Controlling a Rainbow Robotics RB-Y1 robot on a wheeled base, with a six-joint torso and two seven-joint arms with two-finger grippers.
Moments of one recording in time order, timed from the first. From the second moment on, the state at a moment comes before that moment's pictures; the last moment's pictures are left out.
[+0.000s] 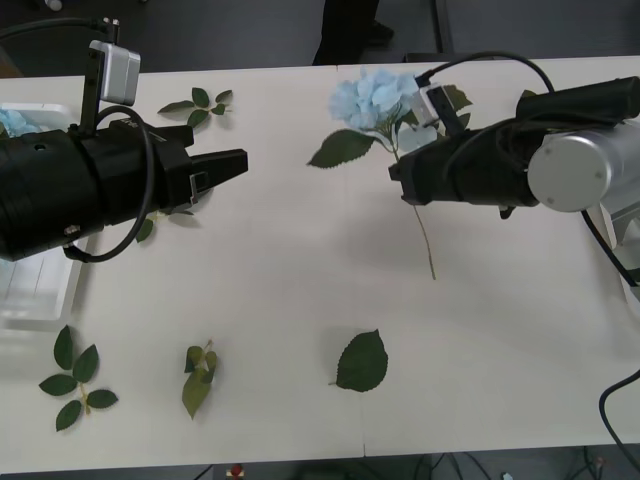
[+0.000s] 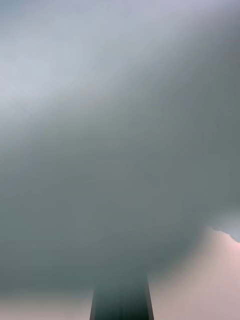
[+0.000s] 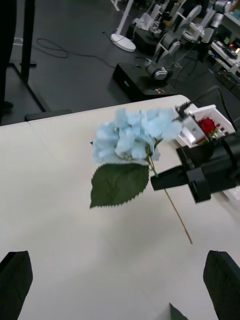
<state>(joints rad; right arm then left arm) -0.54 -0.62 0.29 -1.70 -1.09 0.97 1.71 -0.15 0.47 0.14 -2.27 1.18 1.12 -1.75</state>
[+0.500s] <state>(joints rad) -0.71 -0.60 0.28 -1.65 -1.61 0.77 2.28 -0.15 0.47 0.08 -2.18 1.31 1.06 -1.91</state>
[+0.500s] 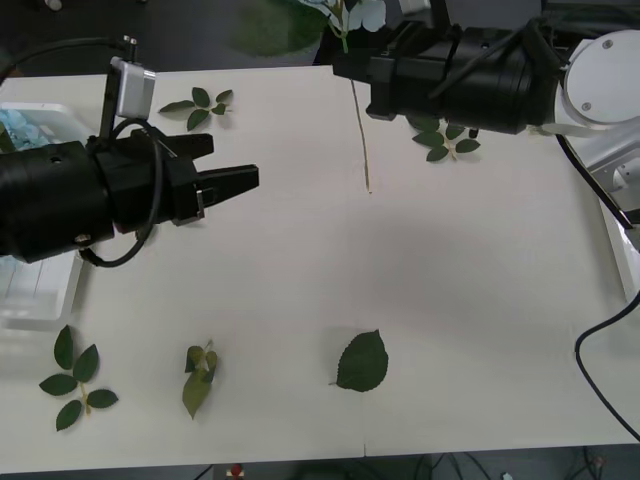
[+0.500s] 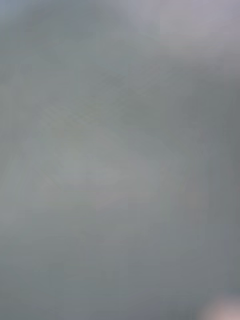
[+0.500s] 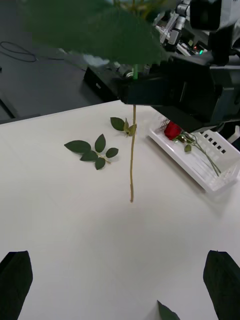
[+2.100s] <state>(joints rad) -0.79 -0.53 0.29 -1.64 -1.80 0.70 2.31 -0.36 0.31 -0.17 -1.87 1.12 0.73 -1.91</state>
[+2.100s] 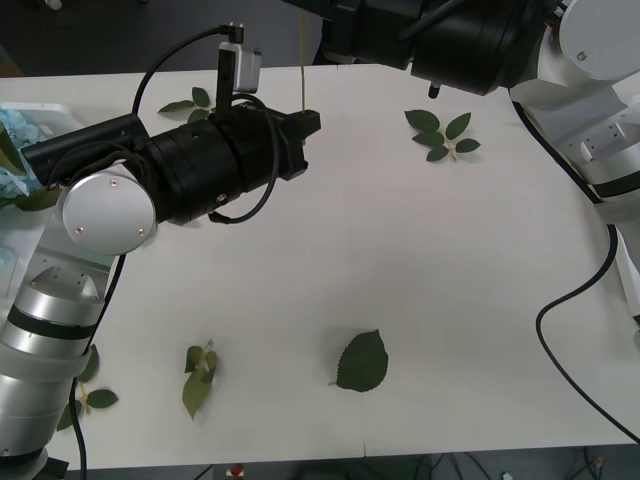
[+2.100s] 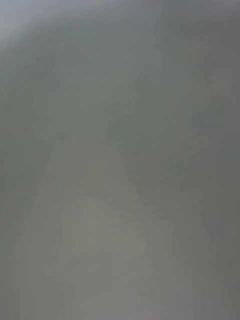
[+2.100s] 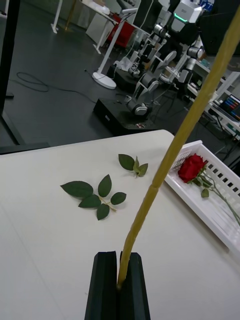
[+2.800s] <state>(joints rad) -0.79 -0.56 0.29 -1.64 -1.83 0.67 2.32 -0.36 0.37 -0.16 -1.87 1.27 0.72 -1.91</state>
